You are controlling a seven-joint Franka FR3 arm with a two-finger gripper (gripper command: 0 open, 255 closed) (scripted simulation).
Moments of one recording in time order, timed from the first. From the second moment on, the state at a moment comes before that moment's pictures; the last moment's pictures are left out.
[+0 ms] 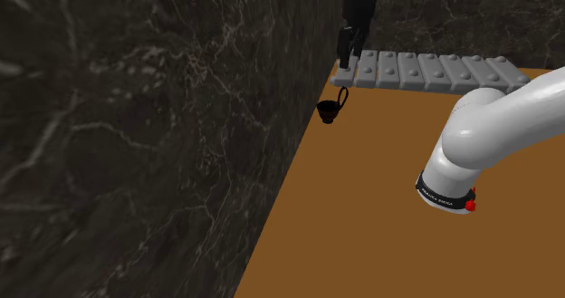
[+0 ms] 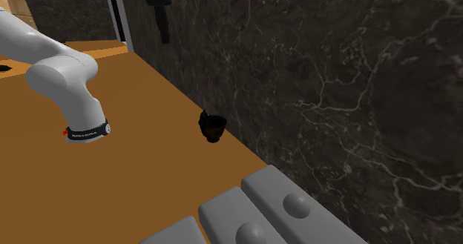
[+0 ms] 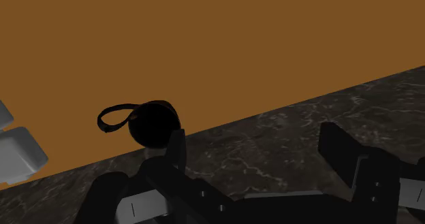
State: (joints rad) arm -0.01 -0.78 0.01 -2.40 -0.03 1.66 -0.07
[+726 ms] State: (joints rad) arm -0.06 -0.61 0.06 -2.56 -0.15 2.01 0.01
